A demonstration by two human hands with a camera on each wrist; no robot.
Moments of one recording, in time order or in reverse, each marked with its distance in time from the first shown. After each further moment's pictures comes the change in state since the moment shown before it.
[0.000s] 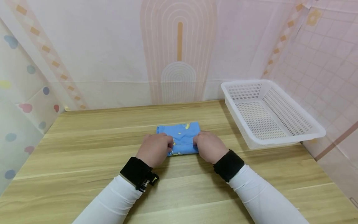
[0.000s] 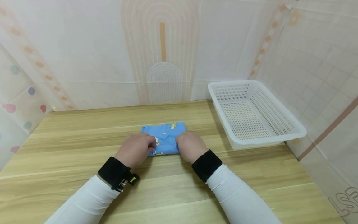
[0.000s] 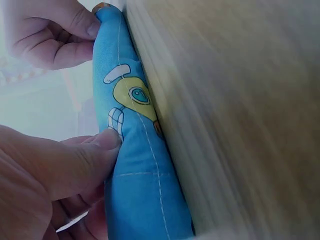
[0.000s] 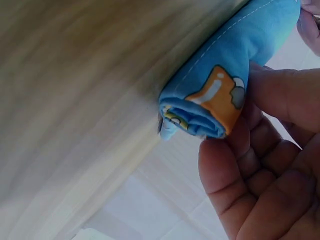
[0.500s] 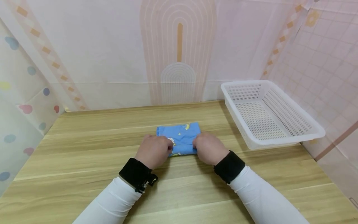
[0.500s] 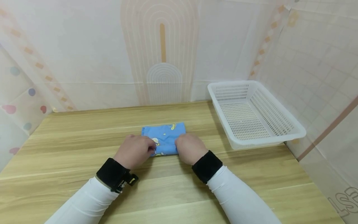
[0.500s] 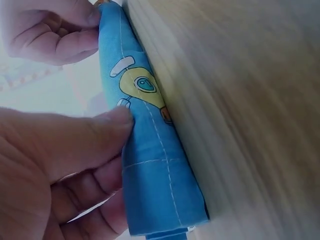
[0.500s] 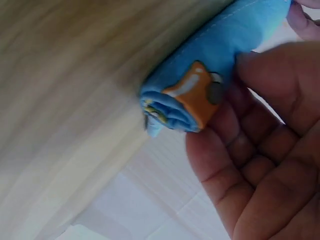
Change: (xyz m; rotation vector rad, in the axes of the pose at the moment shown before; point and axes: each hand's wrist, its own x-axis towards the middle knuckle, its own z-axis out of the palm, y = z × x) left_hand -0.004 0.003 -0.004 0.116 0.012 0.056; right_hand -0.002 -0.002 -0.001 -0.028 -0.016 -0.039
